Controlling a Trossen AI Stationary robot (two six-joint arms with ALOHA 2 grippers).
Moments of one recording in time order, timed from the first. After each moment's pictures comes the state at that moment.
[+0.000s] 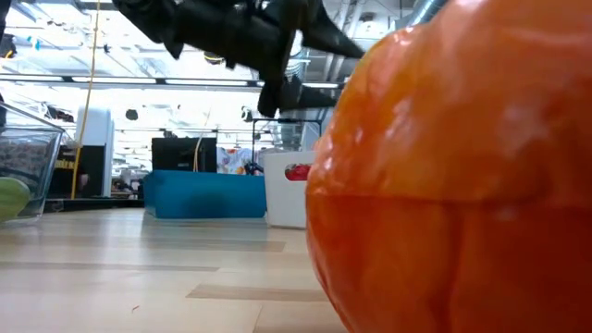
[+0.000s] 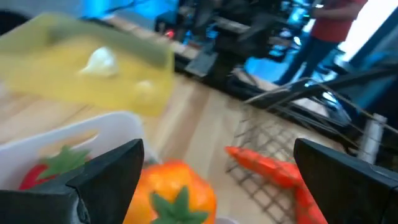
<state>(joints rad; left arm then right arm) -0.07 1.68 0.92 0.50 -0.20 -0.42 -0.05 0.01 0.00 0.03 0.05 0.11</state>
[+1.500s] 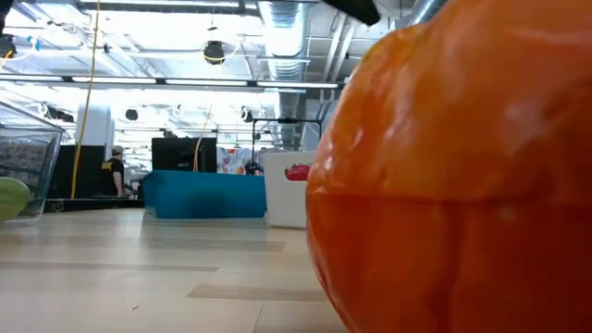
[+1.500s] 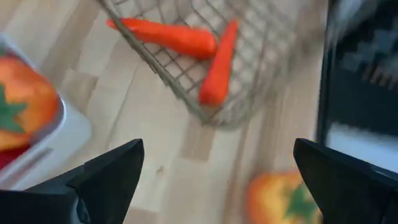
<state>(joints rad) -0.47 2.15 2.07 -0.89 -0.34 -0.67 -0.05 0.01 0.00 0.03 0.05 0.11</state>
